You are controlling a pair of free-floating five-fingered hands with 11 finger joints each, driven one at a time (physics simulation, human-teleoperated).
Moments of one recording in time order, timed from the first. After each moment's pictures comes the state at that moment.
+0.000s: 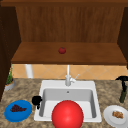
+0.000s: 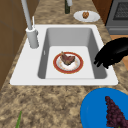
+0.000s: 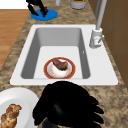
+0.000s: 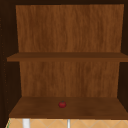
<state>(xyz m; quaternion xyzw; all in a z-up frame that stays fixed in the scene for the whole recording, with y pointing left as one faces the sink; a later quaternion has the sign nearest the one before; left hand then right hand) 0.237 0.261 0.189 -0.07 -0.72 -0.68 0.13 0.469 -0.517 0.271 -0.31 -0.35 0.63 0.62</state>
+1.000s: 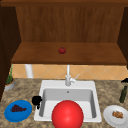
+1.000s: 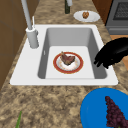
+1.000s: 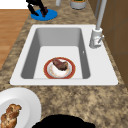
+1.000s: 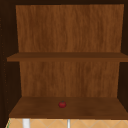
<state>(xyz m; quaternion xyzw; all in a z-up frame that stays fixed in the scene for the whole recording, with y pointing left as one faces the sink) 0.237 0.261 0.189 -0.07 -0.72 -0.68 0.13 0.460 -0.573 0.259 -0.28 -0.34 0.64 0.63</state>
